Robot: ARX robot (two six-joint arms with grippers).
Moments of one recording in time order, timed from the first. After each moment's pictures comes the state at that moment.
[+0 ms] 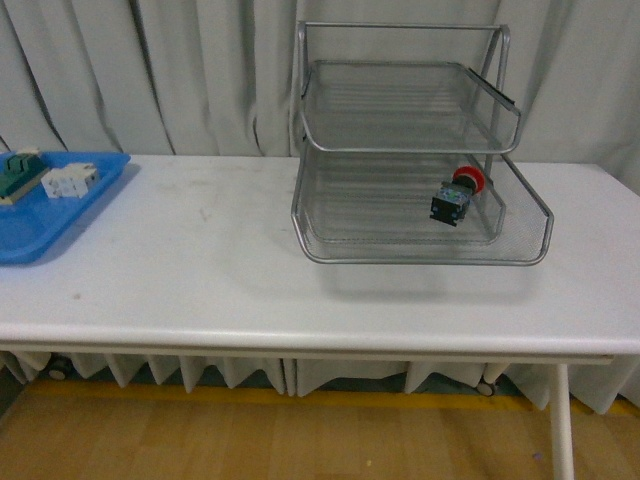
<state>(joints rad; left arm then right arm) 0.00 0.01 0.01 0.00 0.00 0.00 -0.02 0.32 0.06 0.21 -0.34 0.05</state>
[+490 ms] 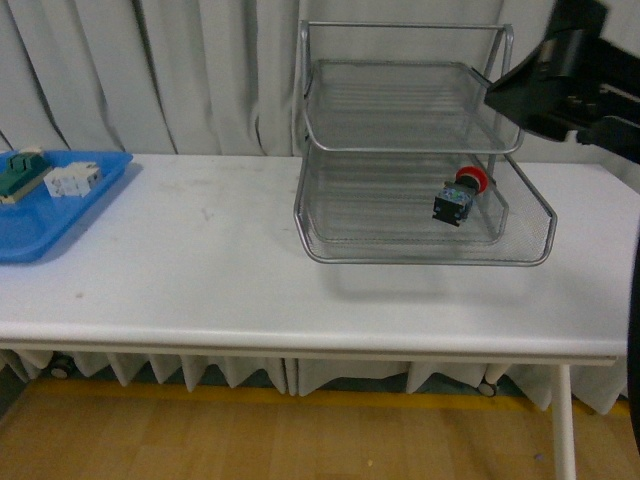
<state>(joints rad) 0.00 0.01 0.01 0.00 0.00 0.00 0.20 1.53 0.77 0.45 -0.15 0.30</state>
